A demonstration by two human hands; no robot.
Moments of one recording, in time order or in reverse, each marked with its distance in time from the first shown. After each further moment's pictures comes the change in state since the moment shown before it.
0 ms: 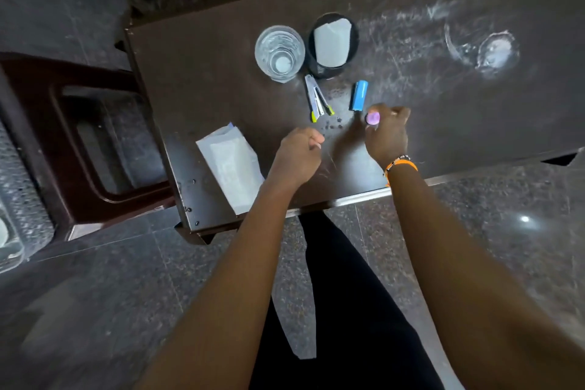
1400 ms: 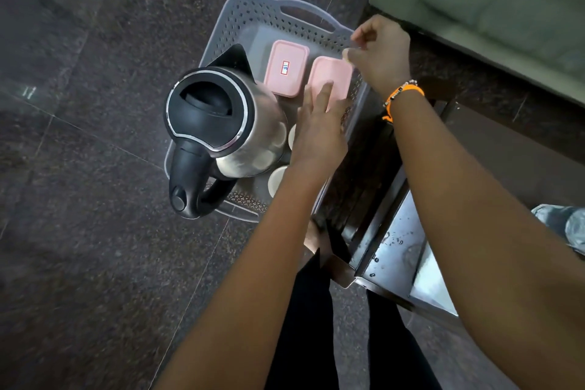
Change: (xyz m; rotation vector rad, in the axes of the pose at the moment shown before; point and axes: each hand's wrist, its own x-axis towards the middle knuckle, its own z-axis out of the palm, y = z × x) left_hand -0.077 -0.288 -0.390 0.028 0.560 -0.098; right_hand -0.156 -0.543 0.297 0.004 -0.234 -0.822
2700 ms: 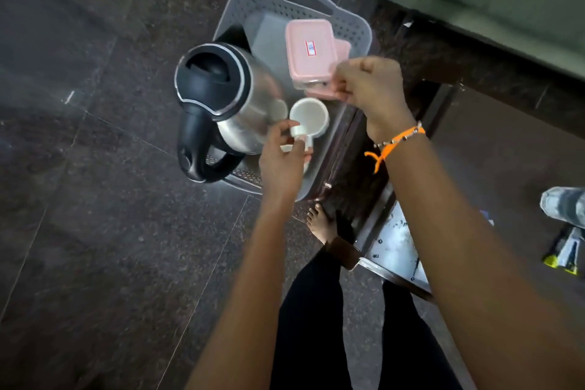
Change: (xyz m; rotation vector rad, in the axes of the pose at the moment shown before) left_hand -0.091 -0.018 0.004 -0.886 0.345 -0.469; right_hand -0.105 -0.025 -0.021 0.648 -0.185 0.369
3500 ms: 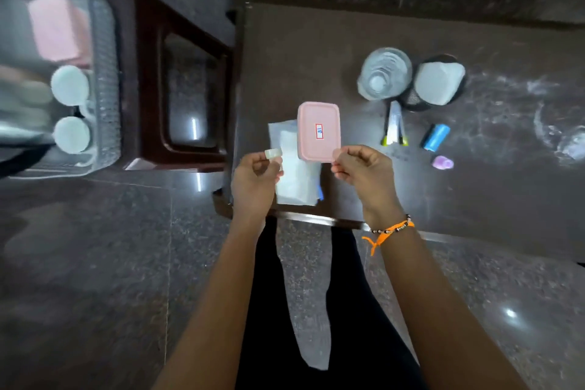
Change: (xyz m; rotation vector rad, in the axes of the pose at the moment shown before) left_hand -0.201 -0.115 0.226 0.284 -0.177 -0.125; right_hand -0.172 0.212 -0.344 0.383 0.290 0.244
